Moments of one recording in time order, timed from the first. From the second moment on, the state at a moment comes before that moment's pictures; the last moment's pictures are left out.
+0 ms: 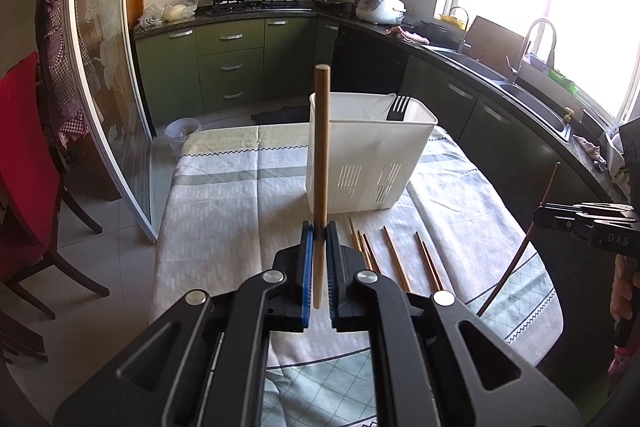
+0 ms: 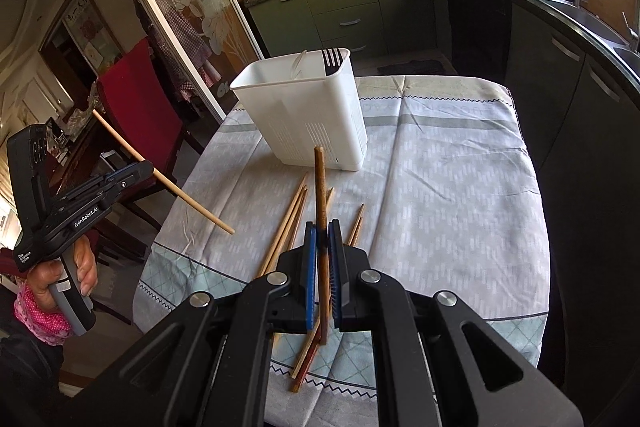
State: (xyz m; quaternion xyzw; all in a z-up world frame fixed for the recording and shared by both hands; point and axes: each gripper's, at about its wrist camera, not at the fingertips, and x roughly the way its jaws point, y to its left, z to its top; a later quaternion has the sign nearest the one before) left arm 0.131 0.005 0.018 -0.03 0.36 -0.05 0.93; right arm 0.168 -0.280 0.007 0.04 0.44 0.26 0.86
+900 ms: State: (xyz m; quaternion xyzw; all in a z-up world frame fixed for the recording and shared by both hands) left arm 0.257 -0.017 0.138 -0.05 0.24 -0.04 0.97; right arm 0.305 -0.253 0.149 0.09 0.30 0.23 0.92
